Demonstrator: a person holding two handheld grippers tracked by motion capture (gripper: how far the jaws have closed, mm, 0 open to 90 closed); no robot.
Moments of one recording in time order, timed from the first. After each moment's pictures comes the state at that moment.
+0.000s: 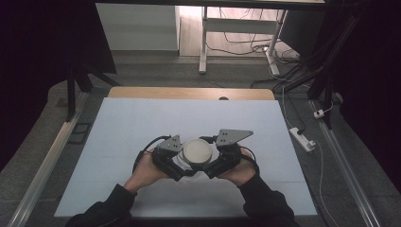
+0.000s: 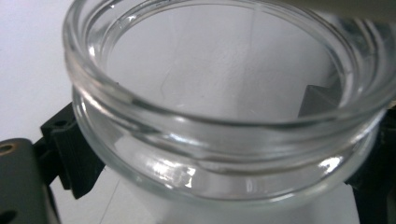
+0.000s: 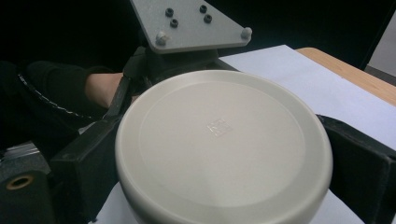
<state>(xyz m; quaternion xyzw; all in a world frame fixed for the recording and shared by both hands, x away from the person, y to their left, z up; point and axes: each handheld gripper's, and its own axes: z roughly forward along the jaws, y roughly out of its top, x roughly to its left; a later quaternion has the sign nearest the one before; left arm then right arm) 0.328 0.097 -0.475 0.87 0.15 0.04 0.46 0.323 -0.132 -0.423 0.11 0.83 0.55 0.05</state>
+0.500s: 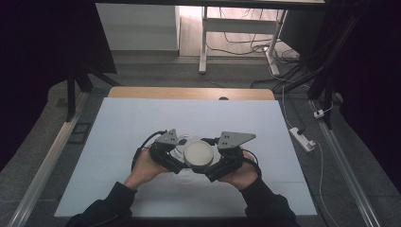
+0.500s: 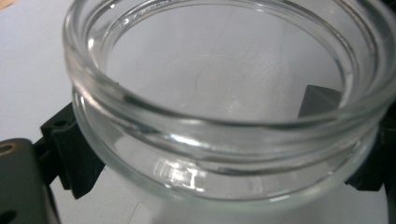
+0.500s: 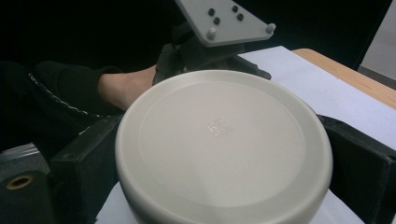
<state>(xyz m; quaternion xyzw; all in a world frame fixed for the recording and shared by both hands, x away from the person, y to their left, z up) 0.342 0.106 -0.476 0.86 0.19 0.06 0.46 0.310 -0.135 -0.417 0.12 0.83 0.55 0.06</state>
